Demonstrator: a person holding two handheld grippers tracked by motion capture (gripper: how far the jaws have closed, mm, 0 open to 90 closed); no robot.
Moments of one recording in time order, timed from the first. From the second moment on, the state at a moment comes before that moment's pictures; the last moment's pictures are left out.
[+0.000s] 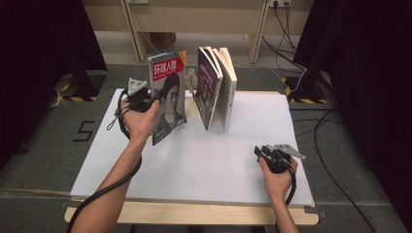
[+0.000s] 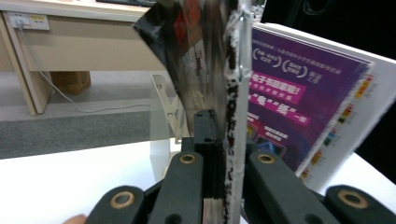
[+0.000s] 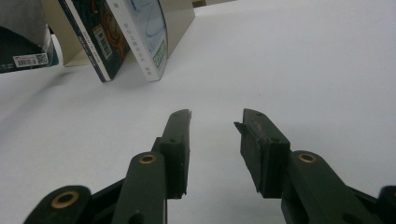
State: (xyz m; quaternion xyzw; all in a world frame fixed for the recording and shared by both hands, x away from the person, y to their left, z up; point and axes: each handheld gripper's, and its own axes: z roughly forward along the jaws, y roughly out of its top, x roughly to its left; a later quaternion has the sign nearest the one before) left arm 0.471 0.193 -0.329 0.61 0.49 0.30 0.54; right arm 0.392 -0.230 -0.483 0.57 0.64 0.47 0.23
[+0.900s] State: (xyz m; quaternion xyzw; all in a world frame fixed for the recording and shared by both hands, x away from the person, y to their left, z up) left arm 0.518 0.171 -0.345 0.60 0.48 0.34 0.55; right arm 0.391 -0.236 -0.482 0.57 0.63 0.47 0.23
